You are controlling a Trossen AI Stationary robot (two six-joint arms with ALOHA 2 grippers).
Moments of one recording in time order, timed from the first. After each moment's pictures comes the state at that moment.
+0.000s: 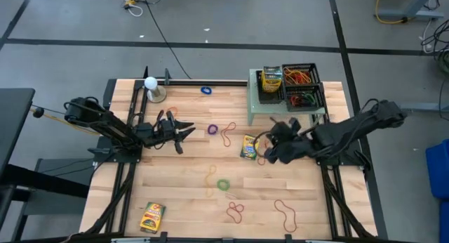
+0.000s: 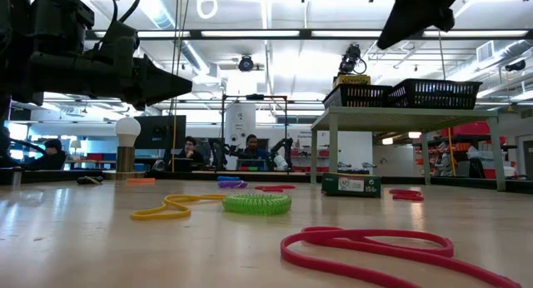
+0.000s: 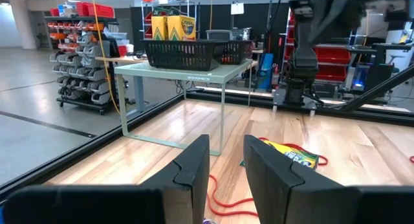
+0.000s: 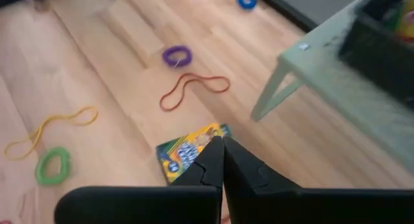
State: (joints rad) left arm -0.04 1.38 0.00 1.46 -0.41 0.02; right arm 0.36 1.27 1.10 -0.90 0.67 0.85
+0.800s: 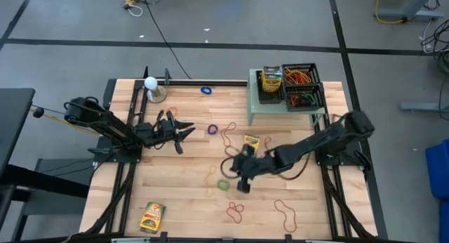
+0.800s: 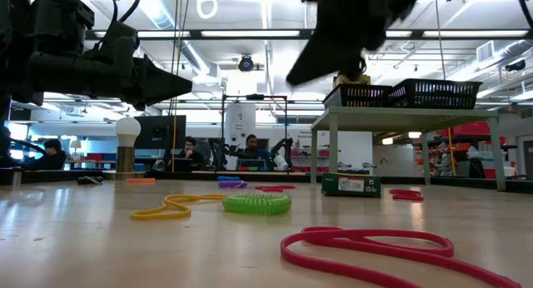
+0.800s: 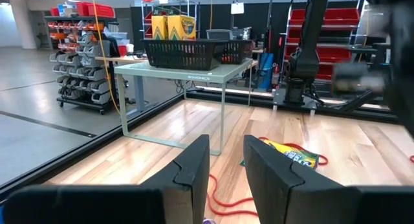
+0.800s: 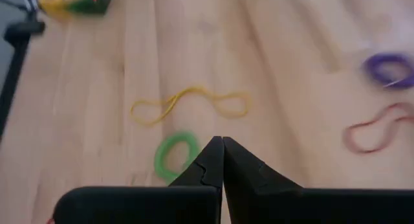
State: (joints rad) left arm -0.04 1.37 0.00 1.46 -0.41 0.02; right arm 0.36 1.72 1.10 -0.18 0.28 0.42
